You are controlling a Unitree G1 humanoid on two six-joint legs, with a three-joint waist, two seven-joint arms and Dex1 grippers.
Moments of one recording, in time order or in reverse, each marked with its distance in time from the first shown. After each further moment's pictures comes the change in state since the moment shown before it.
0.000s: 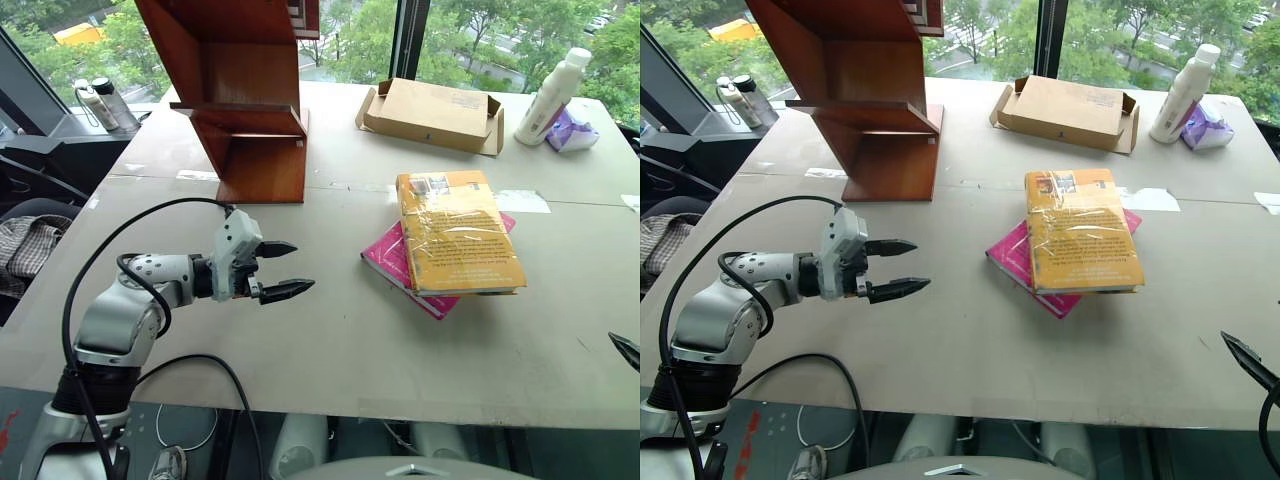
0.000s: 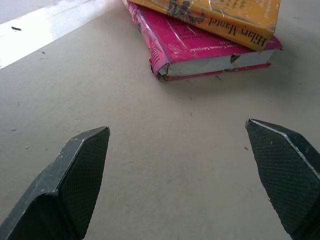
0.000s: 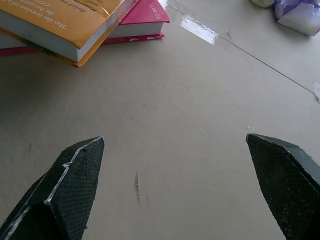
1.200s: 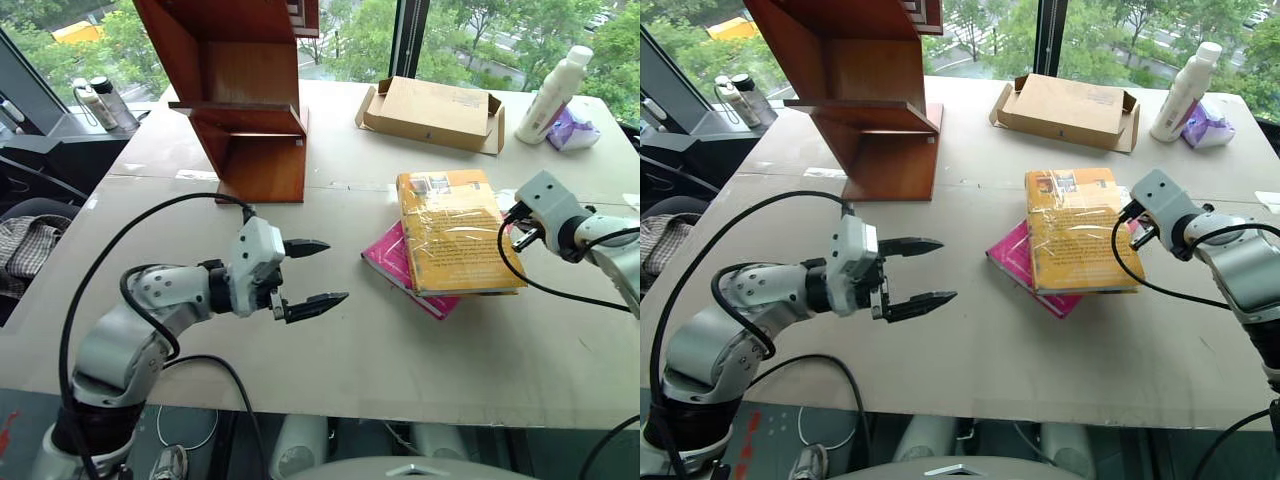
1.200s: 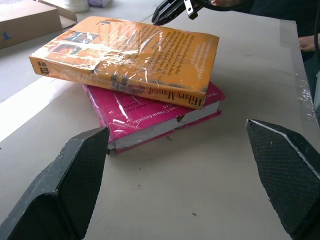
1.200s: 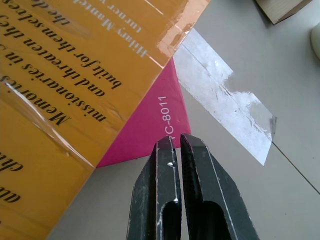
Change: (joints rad) left arm 0.104 -0.018 0.056 -0.362 -0.116 0.015 0.123; right arm -1.184 -0.306 1.134 0.406 -0.228 0.488 -0.398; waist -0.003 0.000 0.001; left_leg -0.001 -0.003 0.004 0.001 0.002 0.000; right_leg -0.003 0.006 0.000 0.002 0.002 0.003
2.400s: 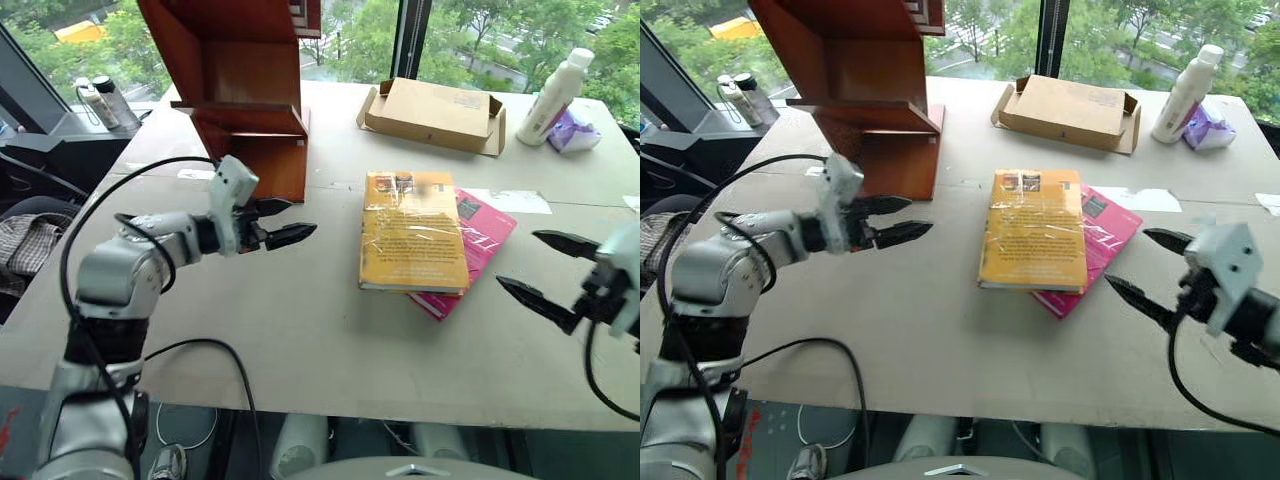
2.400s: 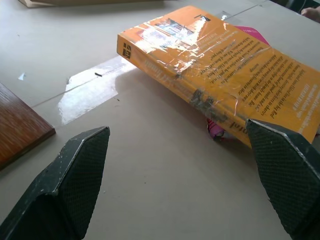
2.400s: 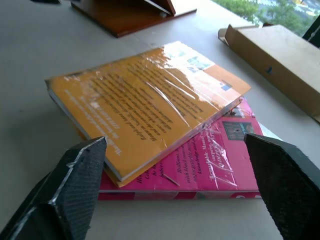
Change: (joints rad) left arm -0.463 -0.033 -0.082 0.546 -0.001 0.337 0.047; right arm 0.761 0.248 -0.940 -0.699 0.449 -0.162 0.359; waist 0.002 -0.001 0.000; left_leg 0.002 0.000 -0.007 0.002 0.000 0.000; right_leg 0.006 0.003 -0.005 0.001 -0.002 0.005
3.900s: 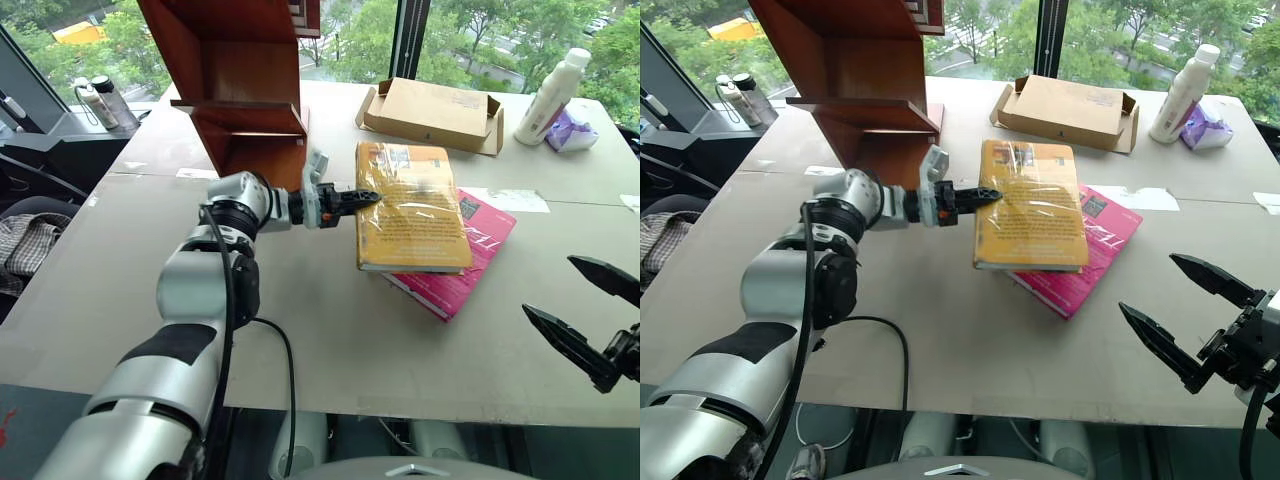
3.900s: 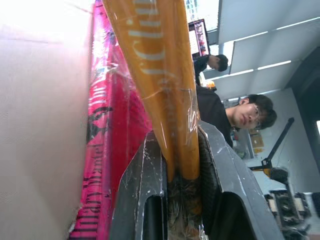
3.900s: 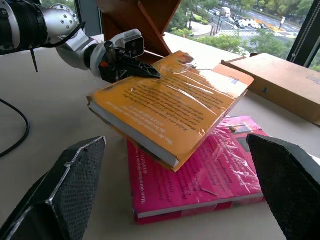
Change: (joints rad) left arm -0.664 -0.386 0.144 1.142 0.181 0.244 -0.251; right arm 0.332 0.085 -0.073 -0.069 0.276 -0.261 -0.121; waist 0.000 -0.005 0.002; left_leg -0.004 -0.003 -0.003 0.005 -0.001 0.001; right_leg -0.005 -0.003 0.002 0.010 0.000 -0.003
